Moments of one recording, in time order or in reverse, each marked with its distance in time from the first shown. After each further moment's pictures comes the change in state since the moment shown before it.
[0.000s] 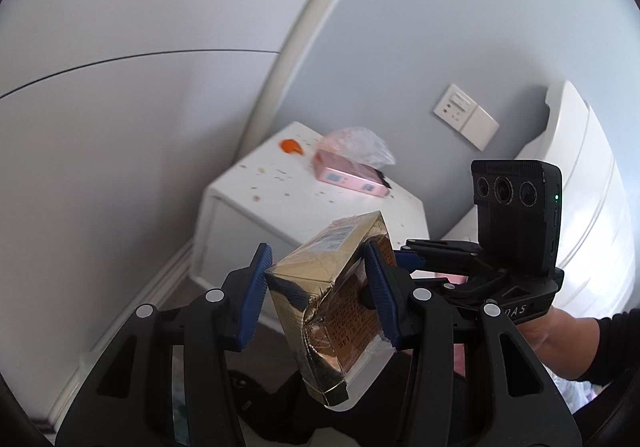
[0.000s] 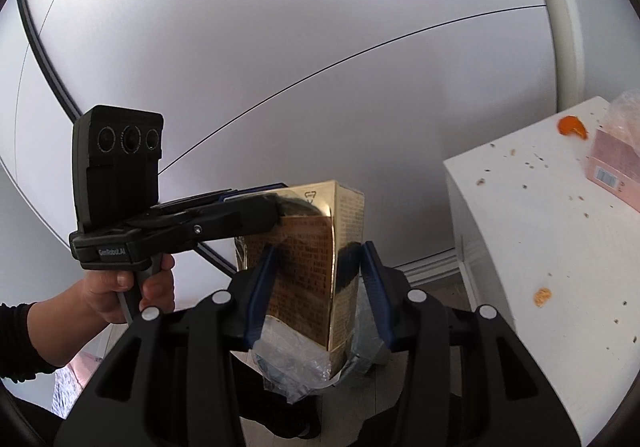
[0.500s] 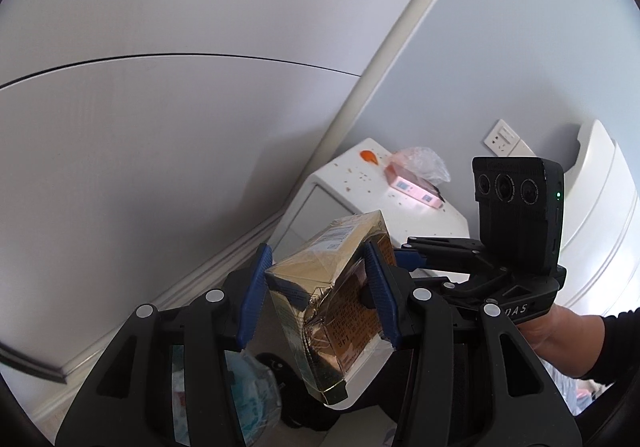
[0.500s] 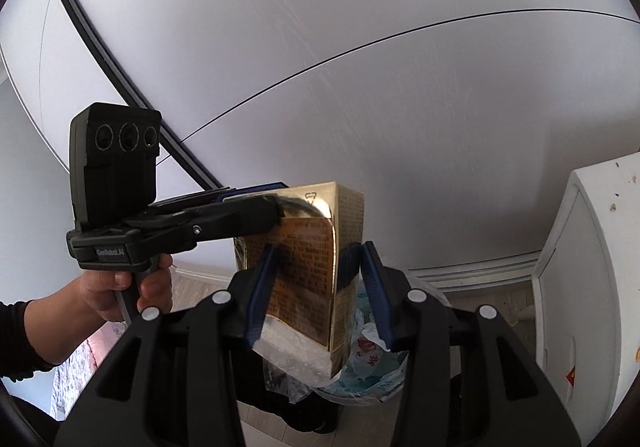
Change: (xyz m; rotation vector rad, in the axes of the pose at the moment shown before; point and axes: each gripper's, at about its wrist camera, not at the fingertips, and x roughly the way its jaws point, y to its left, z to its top) left arm -0.085 0.065 -0.049 -0.124 -0.074 0.163; right arm 0.099 0.064 0.007 -0.115 0.130 0.140
